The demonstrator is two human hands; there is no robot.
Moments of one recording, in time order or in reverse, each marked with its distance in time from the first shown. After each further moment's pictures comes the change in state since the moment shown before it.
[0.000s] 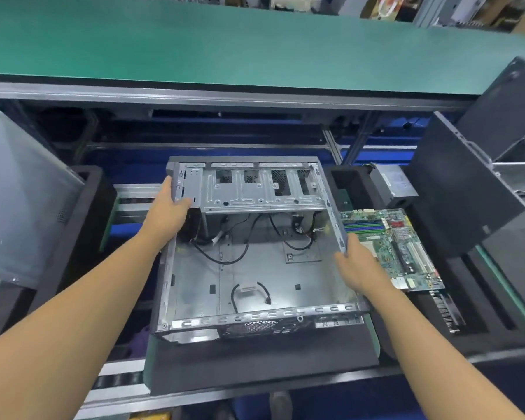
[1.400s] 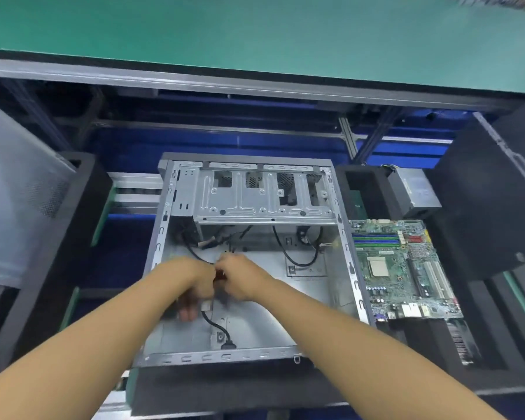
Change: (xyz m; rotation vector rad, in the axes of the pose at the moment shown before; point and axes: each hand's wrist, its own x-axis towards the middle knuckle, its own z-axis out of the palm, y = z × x) left_hand -0.034 0.001 0.065 0.860 -1.019 -0.398; right_hand 0.044 -0.128 0.146 -0.275 -0.552 -0.688
